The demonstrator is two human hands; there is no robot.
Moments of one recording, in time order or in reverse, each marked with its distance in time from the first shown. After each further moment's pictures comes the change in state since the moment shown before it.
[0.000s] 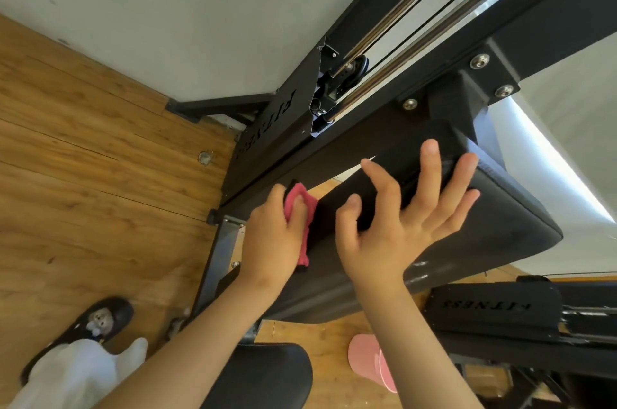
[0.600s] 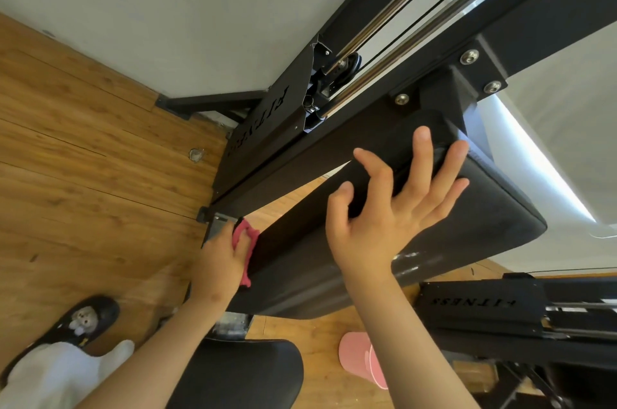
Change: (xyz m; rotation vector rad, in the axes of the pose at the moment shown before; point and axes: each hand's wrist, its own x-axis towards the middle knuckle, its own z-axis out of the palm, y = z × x) left_hand -0.016 -0.125 -0.004 0.287 -0.068 -0.115; right_hand 0.000 -0.006 0.001 0.041 0.007 0.047
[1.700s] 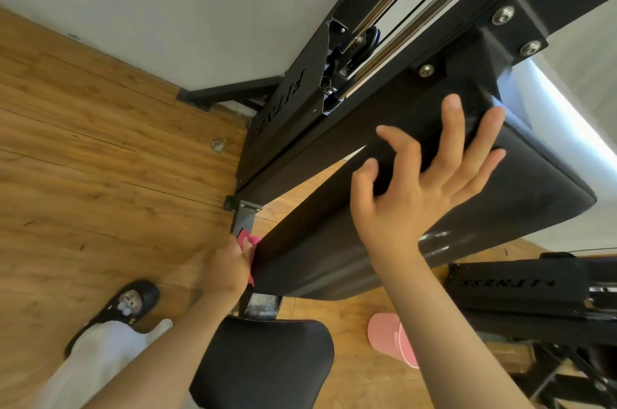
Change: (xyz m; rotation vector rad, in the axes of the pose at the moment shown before) left_hand -0.009 -0.065 0.015 0.086 -0.128 -0.212; right_hand 0.000 0.003 0.001 -0.009 0.042 -0.009
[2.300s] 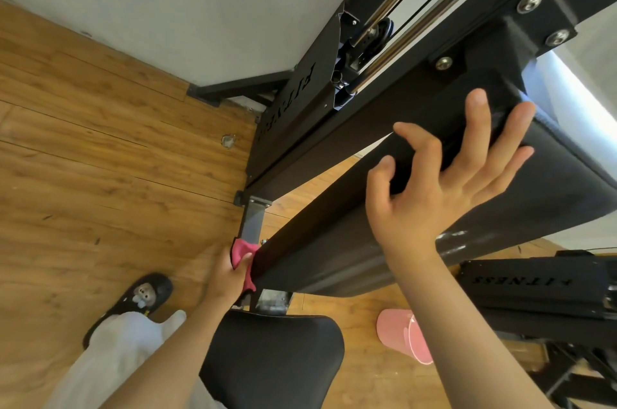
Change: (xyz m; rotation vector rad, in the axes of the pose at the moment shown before) left_hand -0.009 -0.028 -0.005 -0.287 -0.026 -0.136; right_hand -0.001 0.000 0.000 -0.028 0.001 -0.011
